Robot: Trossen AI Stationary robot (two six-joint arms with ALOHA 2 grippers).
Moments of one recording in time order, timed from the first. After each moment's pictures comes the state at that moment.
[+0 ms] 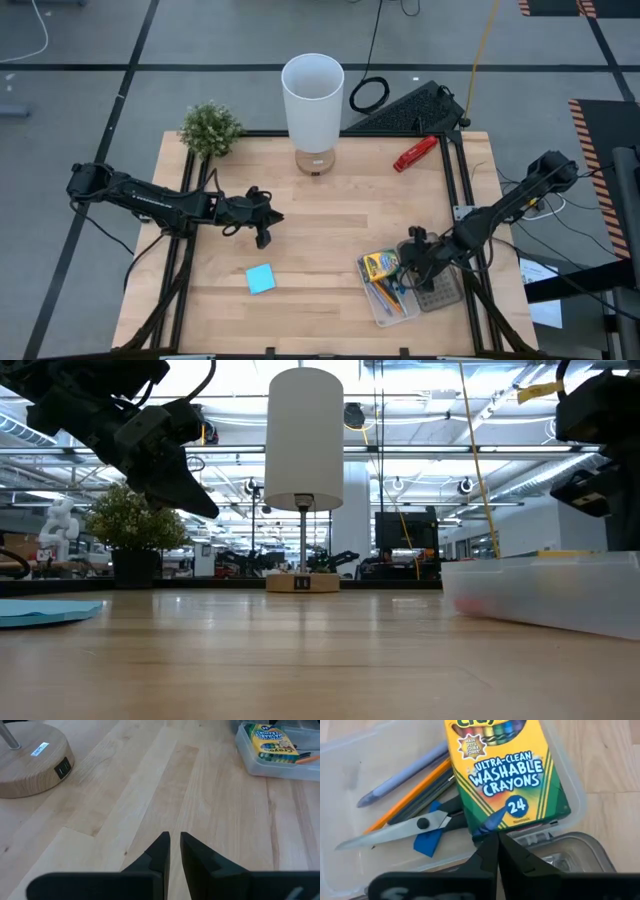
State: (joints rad) left arm -0.09 1.12 0.44 0.06 -0.22 -0.32; right arm 0.61 1.15 0.51 -0.45 0.18 0.60
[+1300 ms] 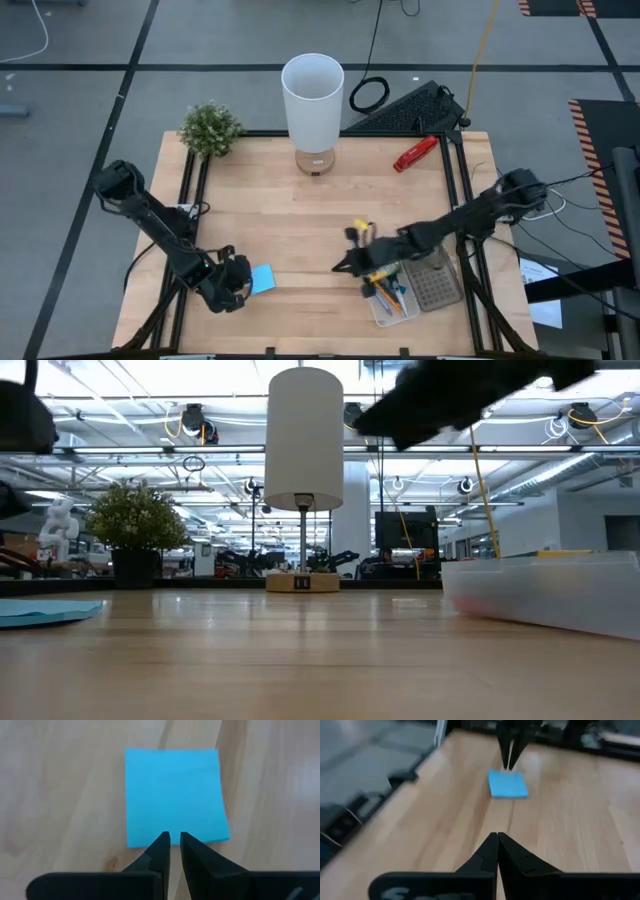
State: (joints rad) left arm -0.84 1.42 0.63 -0.44 -0.35 -1.10; right arm 0.37 1.57 0.79 0.31 0.11 0.02
